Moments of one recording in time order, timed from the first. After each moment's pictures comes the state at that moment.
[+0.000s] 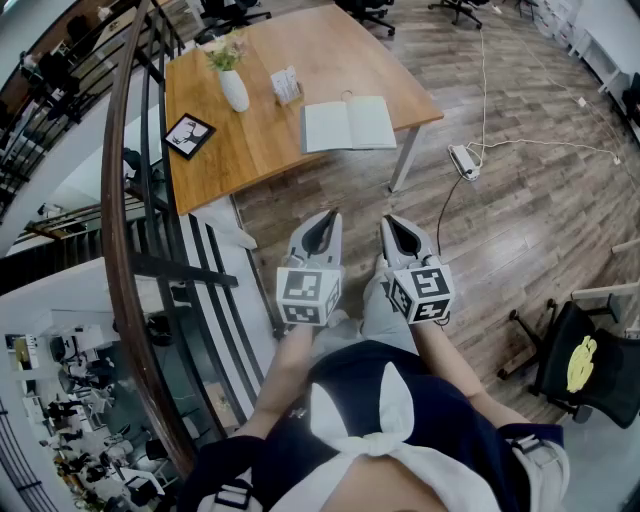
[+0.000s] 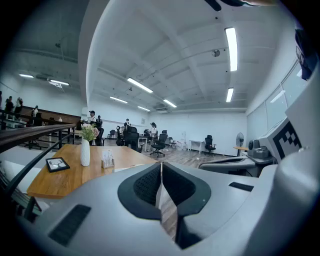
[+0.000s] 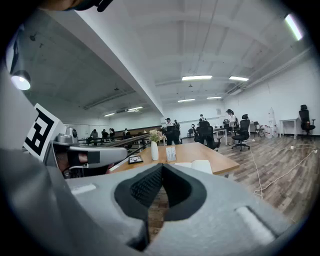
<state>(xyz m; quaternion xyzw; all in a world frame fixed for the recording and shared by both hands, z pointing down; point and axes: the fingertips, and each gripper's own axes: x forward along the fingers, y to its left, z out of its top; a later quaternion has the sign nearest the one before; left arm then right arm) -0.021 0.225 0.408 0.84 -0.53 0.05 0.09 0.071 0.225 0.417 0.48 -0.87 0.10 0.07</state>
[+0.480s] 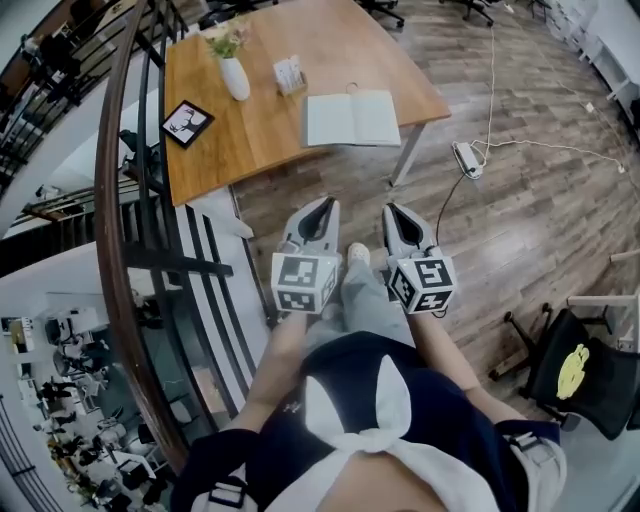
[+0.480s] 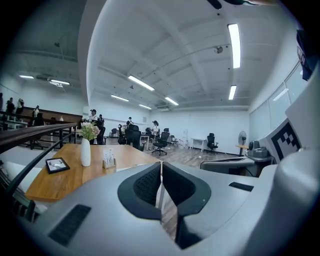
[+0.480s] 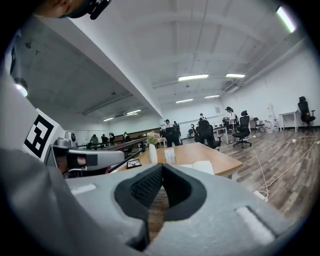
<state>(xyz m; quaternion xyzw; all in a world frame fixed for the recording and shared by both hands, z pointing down) -0.028 0.186 0.415 0.84 -0.53 0.06 0.09 0.072 0.182 0.424 0.48 -0.87 0.12 0.04</state>
